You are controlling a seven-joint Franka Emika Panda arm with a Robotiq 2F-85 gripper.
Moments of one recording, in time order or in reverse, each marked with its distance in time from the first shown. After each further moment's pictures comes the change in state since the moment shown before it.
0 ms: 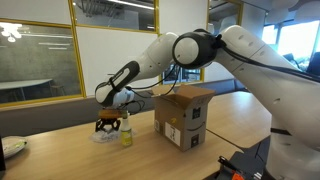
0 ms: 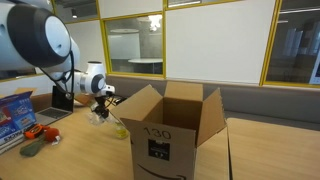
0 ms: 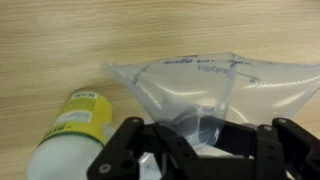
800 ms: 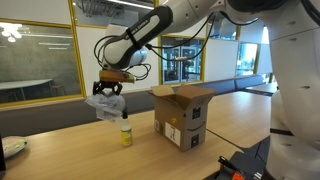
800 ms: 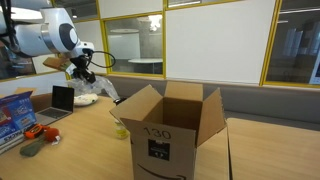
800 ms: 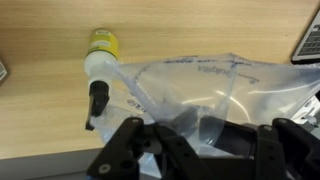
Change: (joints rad) arm 0.080 -0.575 -0.019 -0.419 -0.257 0.096 0.149
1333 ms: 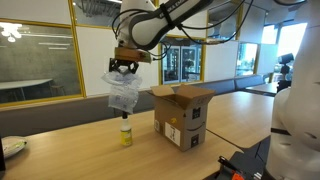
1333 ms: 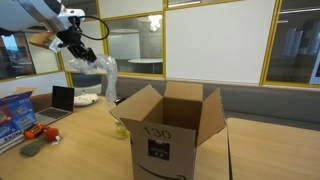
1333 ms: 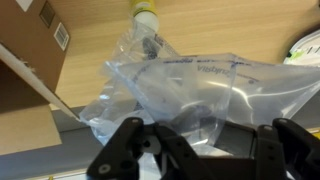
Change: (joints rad) arm -0.098 -0.345 0.064 -0.215 -0.286 -0.034 0.274
